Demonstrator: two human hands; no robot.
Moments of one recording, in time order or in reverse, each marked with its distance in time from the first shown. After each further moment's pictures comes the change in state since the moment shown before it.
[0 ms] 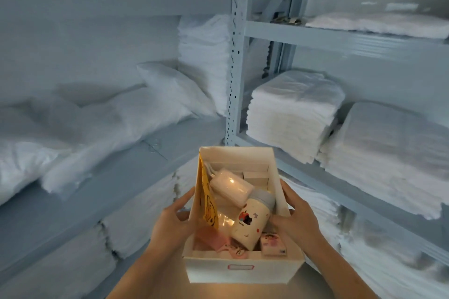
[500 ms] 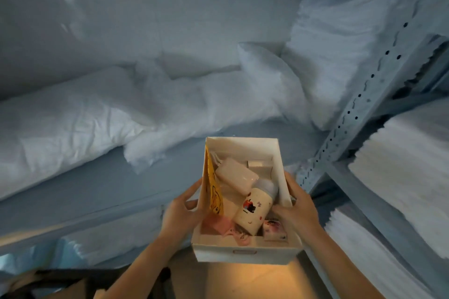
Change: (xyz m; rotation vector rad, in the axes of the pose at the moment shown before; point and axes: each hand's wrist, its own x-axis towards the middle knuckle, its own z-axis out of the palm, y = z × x) left_hand 0.150 -0.070 -0.127 -0.170 0.393 -0.170; right_hand 0.225 -0.080 0.204 -0.062 -0.391 -0.217
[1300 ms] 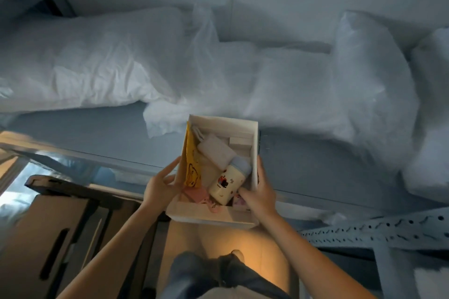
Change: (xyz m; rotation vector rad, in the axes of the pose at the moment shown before) left_hand 0.140 -0.047 0.033 -0.010 0.541 -0.280; right_hand 0.232 0.032 0.091 -0.048 -0.498 -0.170
